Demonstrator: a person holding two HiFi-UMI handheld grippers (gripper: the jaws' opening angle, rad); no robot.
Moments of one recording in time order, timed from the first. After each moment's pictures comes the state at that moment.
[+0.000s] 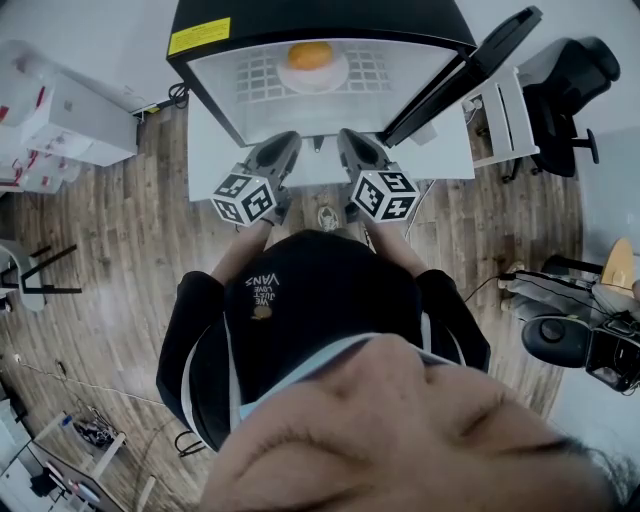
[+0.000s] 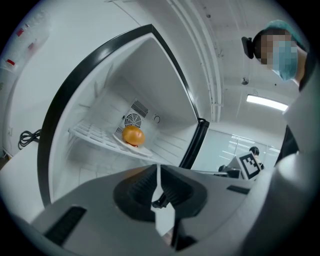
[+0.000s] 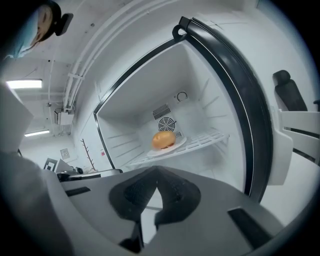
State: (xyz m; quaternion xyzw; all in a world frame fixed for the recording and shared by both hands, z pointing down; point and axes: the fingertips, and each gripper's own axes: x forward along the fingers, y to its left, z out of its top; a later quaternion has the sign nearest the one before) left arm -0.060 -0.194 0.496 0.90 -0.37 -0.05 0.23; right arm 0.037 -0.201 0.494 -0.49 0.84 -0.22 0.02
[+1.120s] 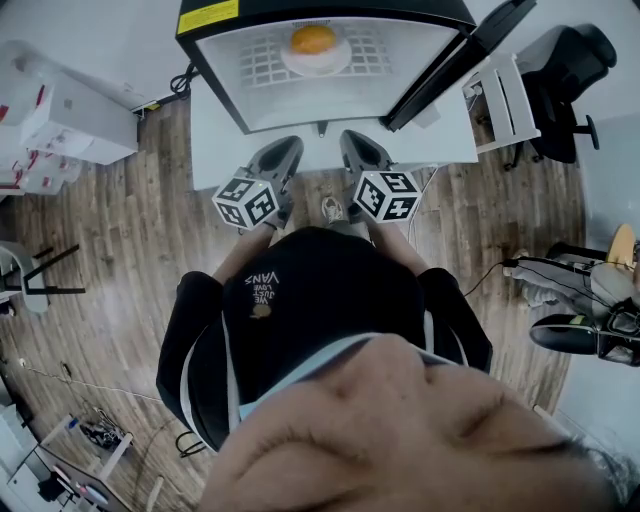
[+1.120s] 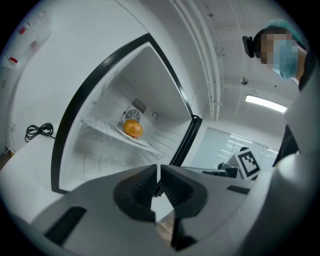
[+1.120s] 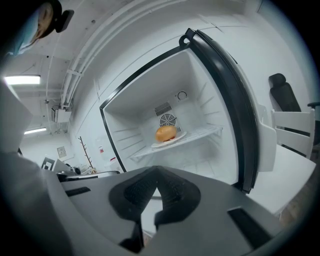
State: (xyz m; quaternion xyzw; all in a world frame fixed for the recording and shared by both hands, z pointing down) left arm -0.070 -0.149 0.510 0.90 -0.36 -0.04 0.25; right arm 0.029 -0.159 0.505 -0.51 0.83 -0.23 0.00
